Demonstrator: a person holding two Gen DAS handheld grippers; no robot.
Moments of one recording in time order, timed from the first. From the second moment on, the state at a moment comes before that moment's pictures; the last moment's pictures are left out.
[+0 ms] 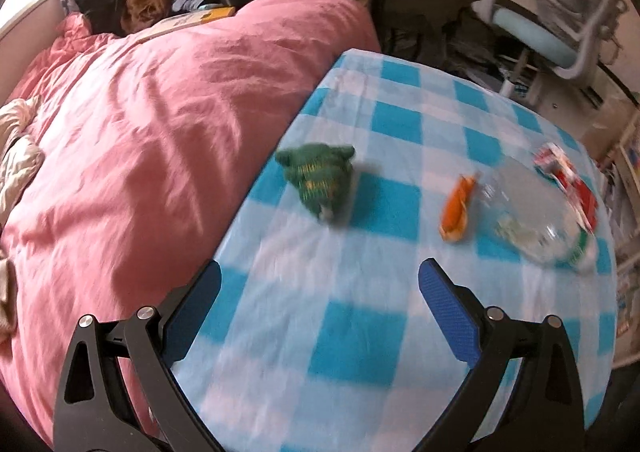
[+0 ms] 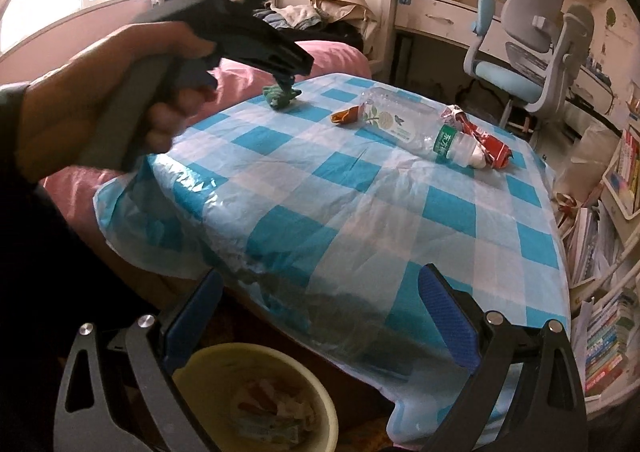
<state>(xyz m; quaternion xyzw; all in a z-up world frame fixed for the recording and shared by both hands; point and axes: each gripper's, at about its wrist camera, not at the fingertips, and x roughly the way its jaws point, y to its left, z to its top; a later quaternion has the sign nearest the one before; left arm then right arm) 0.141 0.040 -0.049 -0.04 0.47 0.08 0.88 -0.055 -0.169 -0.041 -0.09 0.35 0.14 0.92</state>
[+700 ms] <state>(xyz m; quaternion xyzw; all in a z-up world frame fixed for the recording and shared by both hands) 0.214 0.011 -0.047 -0.04 0.45 -0.06 0.89 0.028 -0.165 -0.035 -0.18 0.35 0.15 0.91</state>
